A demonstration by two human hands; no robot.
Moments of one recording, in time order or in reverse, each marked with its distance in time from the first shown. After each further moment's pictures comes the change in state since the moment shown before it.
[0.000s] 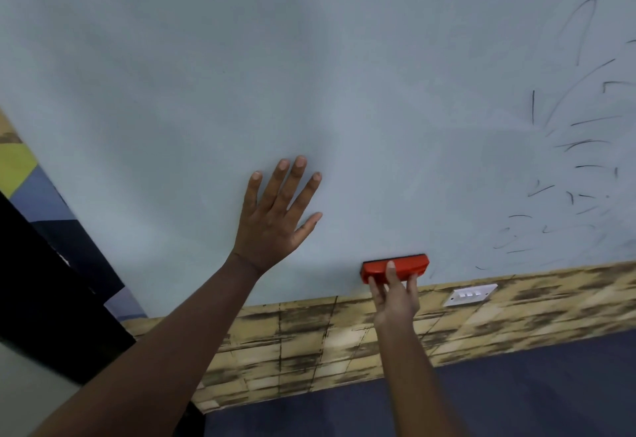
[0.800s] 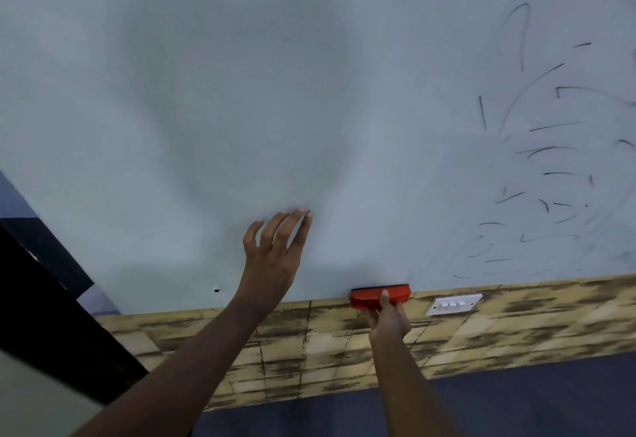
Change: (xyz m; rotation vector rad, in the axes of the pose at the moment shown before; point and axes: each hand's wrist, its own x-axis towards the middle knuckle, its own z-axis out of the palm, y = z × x) left_hand -0.023 0.097 -0.021 0.025 -0.228 -0.061; right_hand 0.068 -0.019 -0.053 -0.162 0.137 0.141
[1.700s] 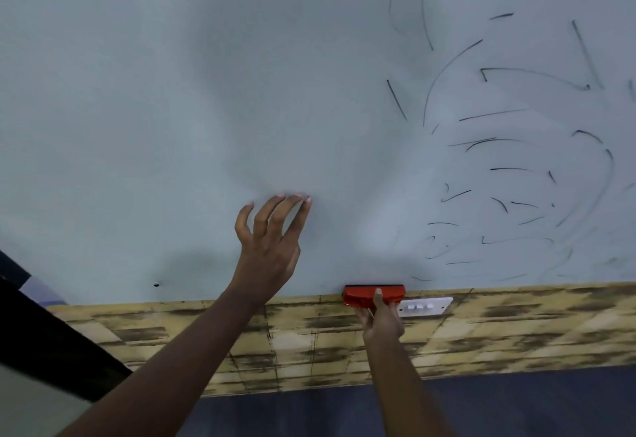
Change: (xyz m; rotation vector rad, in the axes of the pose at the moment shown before) left_hand 0.063 0.108 0.013 -0.079 -0.044 -0.023; right_hand 0.072 -0.080 -0.045 0.068 -0.106 0.107
